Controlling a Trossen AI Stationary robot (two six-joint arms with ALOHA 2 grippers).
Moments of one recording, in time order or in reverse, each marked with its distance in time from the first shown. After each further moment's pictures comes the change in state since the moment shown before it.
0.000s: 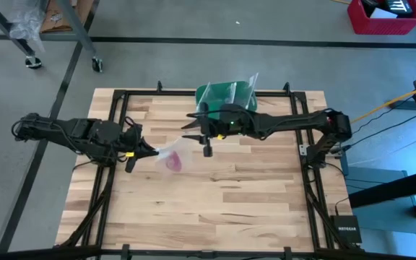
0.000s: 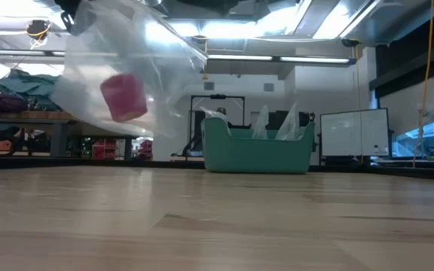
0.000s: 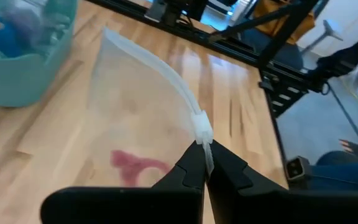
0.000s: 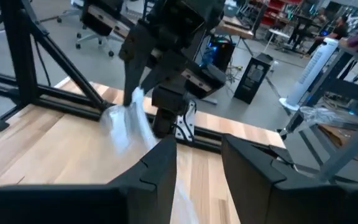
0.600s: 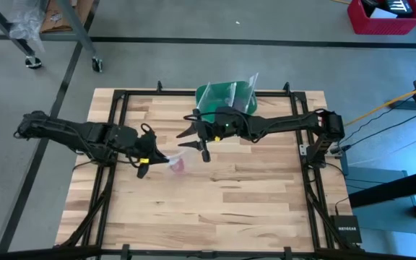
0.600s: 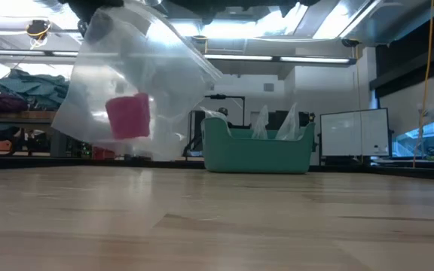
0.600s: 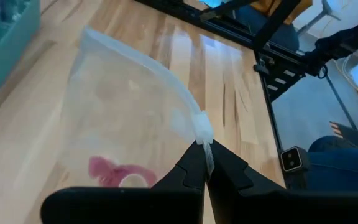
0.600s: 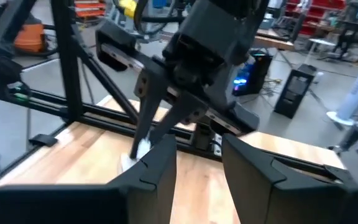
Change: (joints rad) left arm 0.000 0.176 0.000 0.113 0.077 -0.008; right arm 0.001 0.085 0.000 0.139 -0.163 0.083
